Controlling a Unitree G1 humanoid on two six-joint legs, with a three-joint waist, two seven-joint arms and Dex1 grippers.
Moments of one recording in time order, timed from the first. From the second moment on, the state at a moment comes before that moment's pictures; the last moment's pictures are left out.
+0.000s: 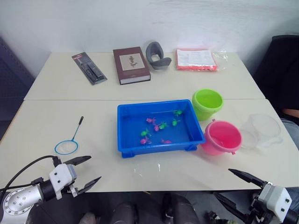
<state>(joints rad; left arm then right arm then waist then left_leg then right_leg) 0.38 0.67 0.30 -0.06 -0.26 -0.30 -0.91 0.79 -0.54 -0.43 -0.54 0.40 -0.19 0.97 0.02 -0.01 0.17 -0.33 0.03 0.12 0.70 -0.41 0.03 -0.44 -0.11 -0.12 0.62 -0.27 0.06</state>
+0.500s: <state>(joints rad) -0.01 0.62 0.10 -0.43 -0.59 0.22 -0.84 0.62 -0.22 -0.64 -0.49 0.68 0.14 0.19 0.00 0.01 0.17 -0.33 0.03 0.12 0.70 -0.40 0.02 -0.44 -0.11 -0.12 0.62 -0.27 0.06</state>
